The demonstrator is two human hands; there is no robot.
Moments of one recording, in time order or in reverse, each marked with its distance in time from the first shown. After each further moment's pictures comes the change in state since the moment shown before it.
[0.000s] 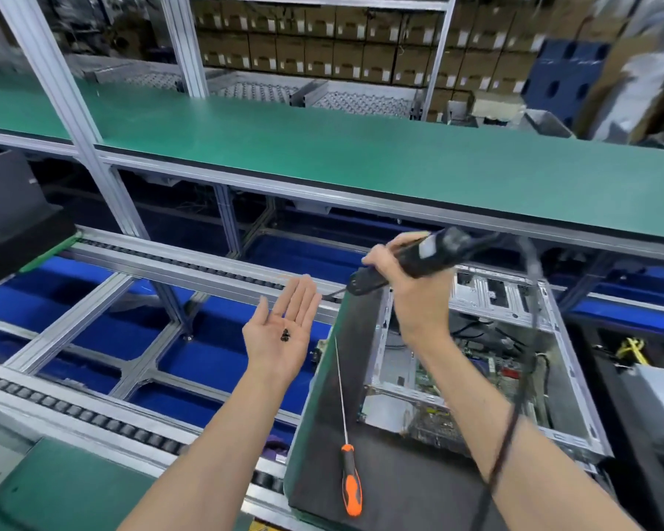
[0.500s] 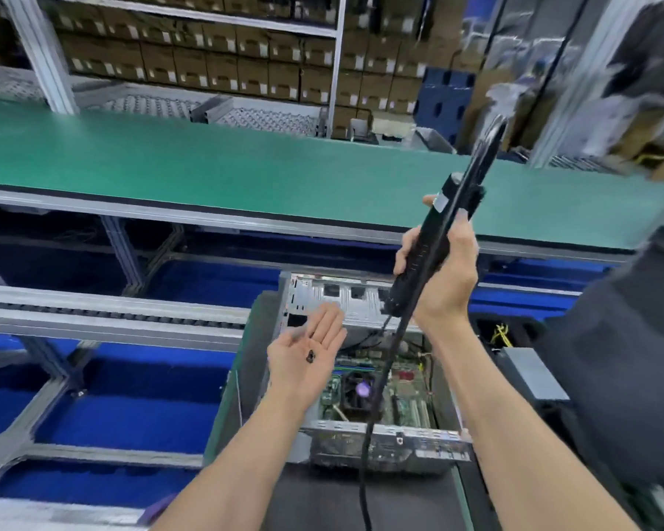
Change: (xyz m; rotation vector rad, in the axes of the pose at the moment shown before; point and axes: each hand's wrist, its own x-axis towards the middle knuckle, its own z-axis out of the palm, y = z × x) left_hand 0.028 -0.178 0.062 0.113 0.030 -0.362; right_hand 0.053 -0.087 -0.136 0.199 0.305 -0.034
